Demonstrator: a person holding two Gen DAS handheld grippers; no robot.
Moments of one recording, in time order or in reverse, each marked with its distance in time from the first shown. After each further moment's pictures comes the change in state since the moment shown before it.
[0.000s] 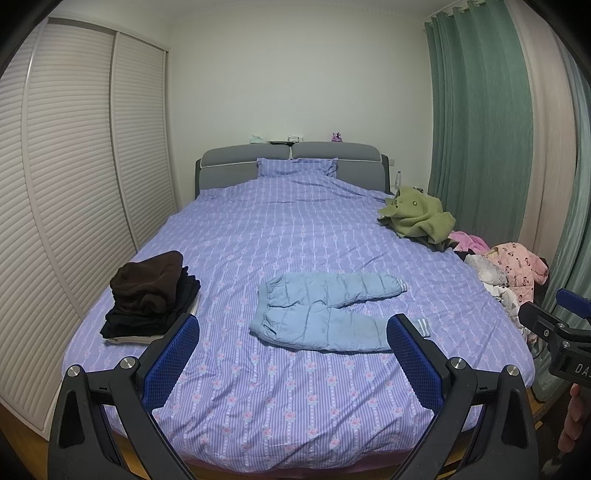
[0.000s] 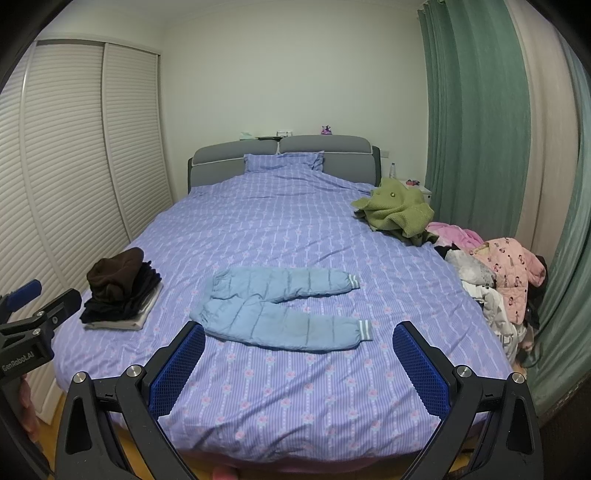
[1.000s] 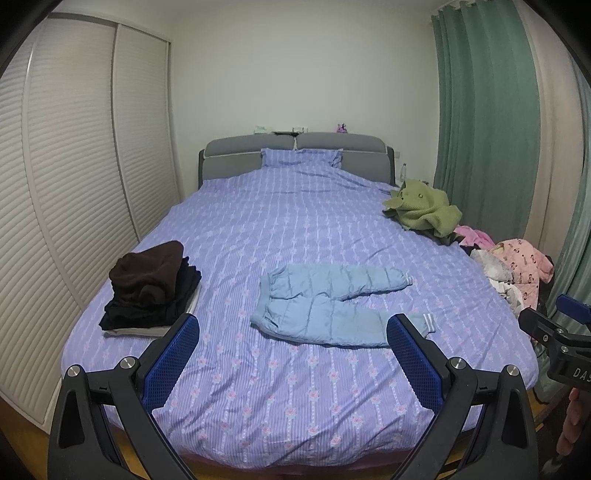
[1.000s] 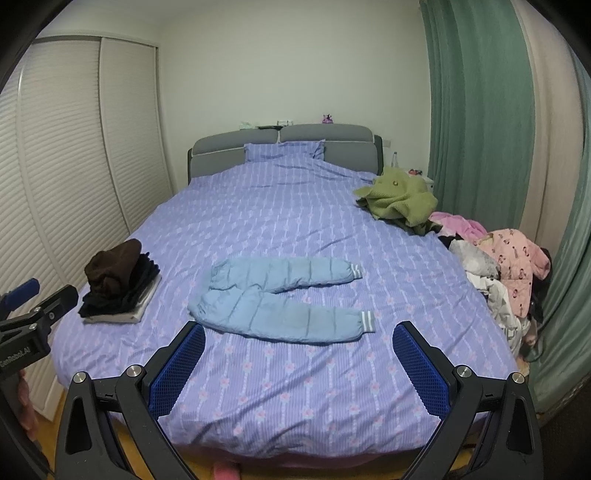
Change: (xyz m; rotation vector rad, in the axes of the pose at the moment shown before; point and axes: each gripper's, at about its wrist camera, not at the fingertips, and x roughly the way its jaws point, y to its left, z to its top) left arm 0.026 -0.001 -0.002 -0.008 0.046 0.016; right arm 0.027 -0.005 -0.006 0.012 0.052 0.009
